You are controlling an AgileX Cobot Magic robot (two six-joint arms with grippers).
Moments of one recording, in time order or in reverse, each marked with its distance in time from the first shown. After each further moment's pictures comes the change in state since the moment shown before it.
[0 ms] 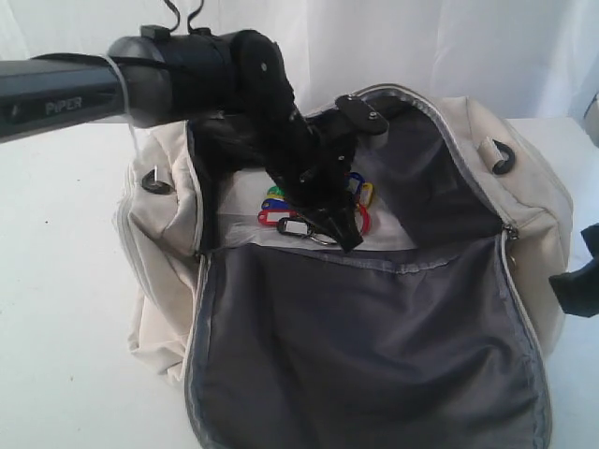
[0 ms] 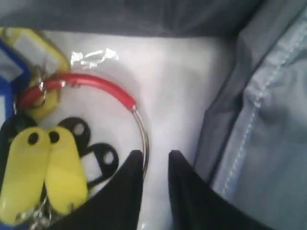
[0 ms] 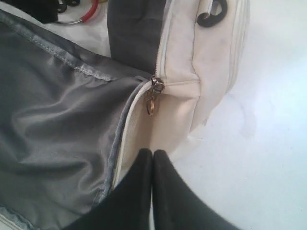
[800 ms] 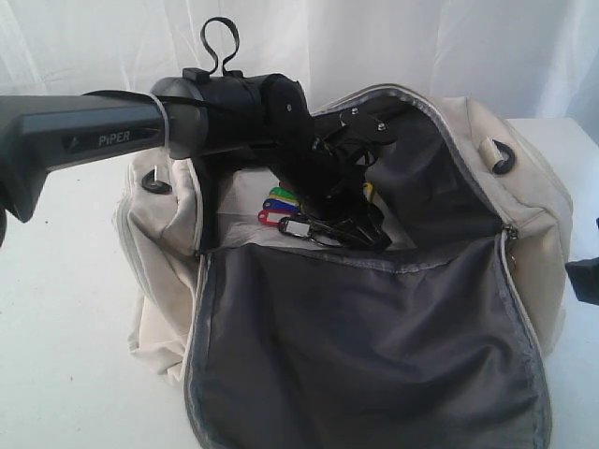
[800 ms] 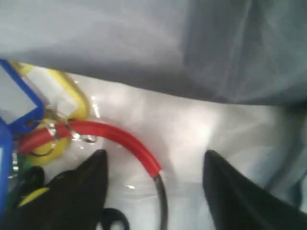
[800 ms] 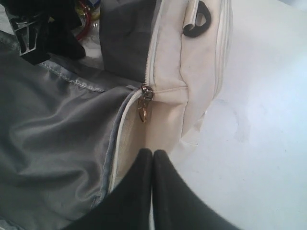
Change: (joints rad) left arm -0.025 0.100 -0.020 -0.009 -0.160 -0.160; right arm 0.000 -0.038 0.000 -0.026 -0.002 0.043
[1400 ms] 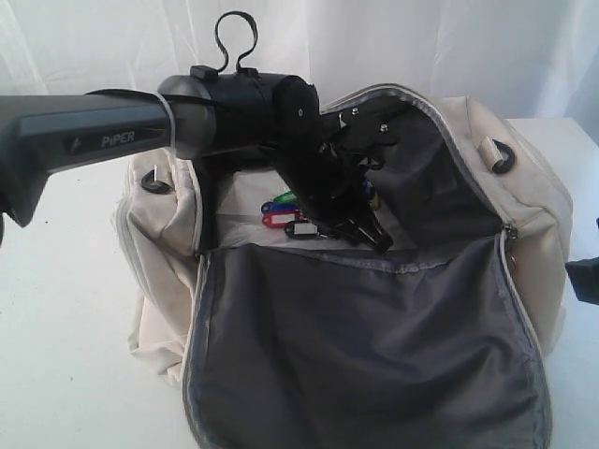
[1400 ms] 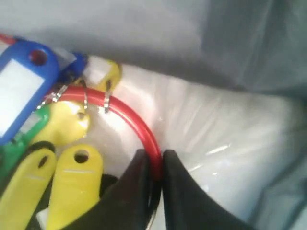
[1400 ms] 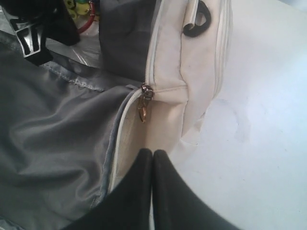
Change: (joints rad) left arm -0.021 -0.018 -0.010 0.178 0.028 -0.180; right arm 0.000 0.000 0.000 0.000 0.000 0.001
